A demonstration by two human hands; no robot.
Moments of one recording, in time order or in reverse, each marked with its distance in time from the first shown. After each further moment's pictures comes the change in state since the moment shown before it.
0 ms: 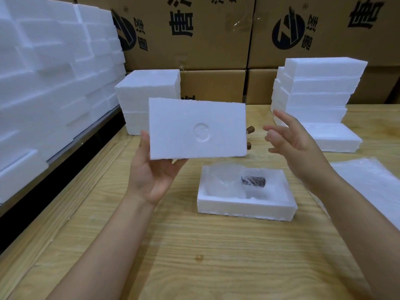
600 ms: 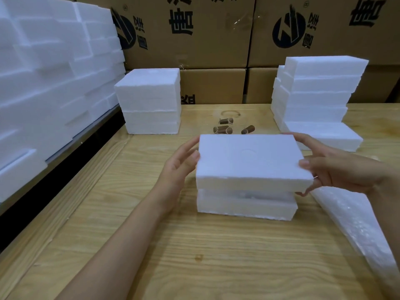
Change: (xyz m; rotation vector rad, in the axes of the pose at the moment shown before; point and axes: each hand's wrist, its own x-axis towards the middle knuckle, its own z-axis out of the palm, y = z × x) left_hand -0.003 -0.033 -0.003 0.712 -0.171 -0.048; right_hand 0.001 0.016 -0.074 0.250 -0.577 0.399
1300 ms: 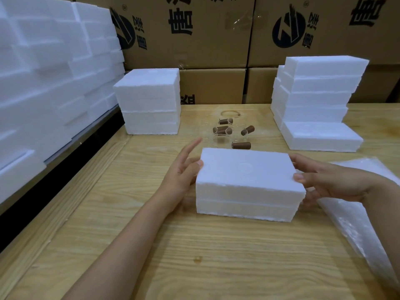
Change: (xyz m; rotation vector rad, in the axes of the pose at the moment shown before) left_hand 0.001 -0.009 0.003 0.112 -0.001 -0.006; right_hand 0.003 0.022 -0.003 -0.136 0.016 0.166
